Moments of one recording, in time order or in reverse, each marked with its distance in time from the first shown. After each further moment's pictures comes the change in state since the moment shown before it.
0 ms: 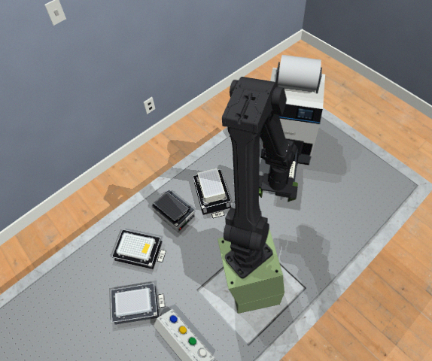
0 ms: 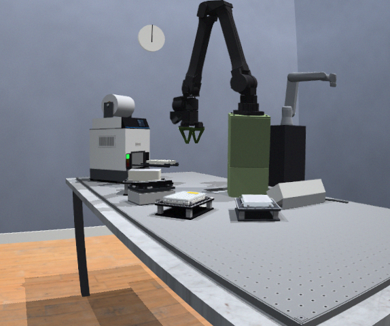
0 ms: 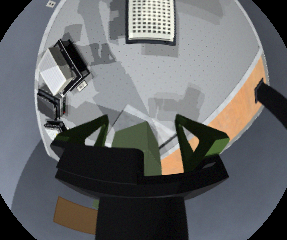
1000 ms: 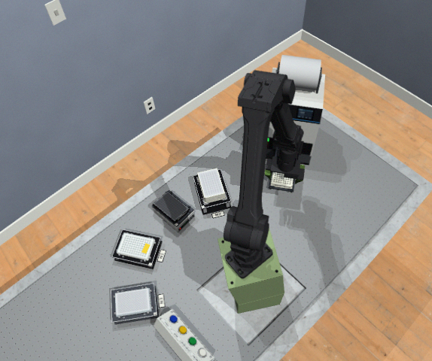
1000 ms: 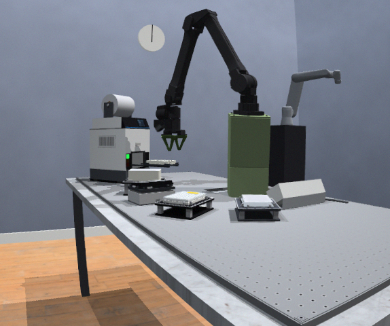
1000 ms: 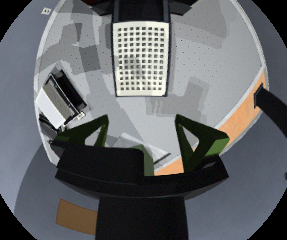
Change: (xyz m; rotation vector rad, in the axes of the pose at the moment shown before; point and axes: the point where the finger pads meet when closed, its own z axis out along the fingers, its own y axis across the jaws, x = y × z) arm -0.103 -0.020 0.035 0.001 -0.002 -0.001
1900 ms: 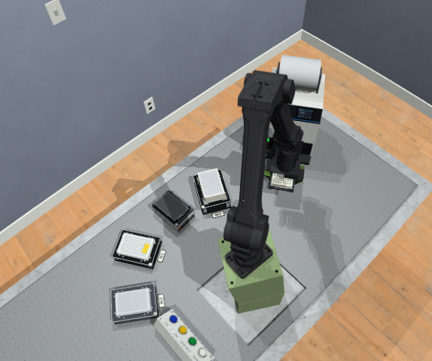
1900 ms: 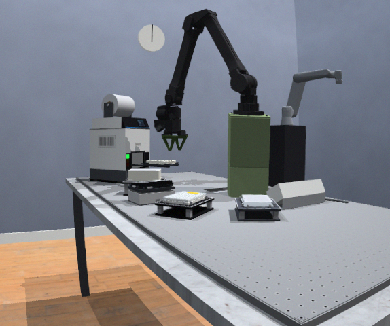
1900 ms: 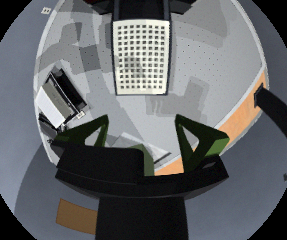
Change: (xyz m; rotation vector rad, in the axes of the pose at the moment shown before) arm 0.003 0.000 0.001 -0.001 0.005 0.000
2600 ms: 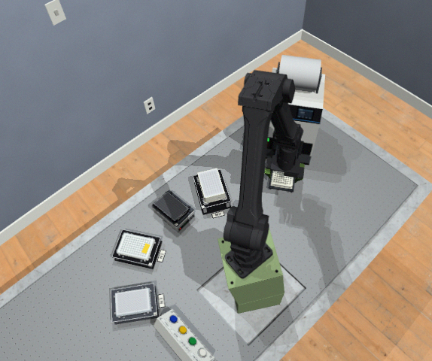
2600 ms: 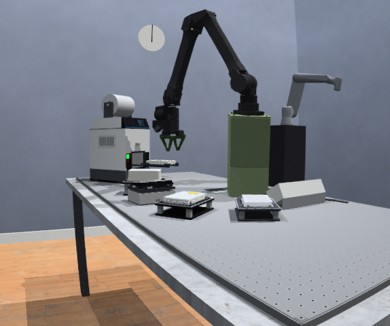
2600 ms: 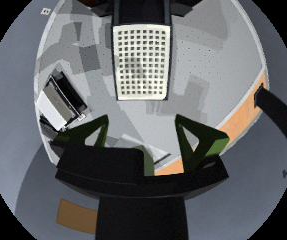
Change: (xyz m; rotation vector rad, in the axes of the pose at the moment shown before) arm -0.010 0.001 0.001 0.000 0.003 0.002
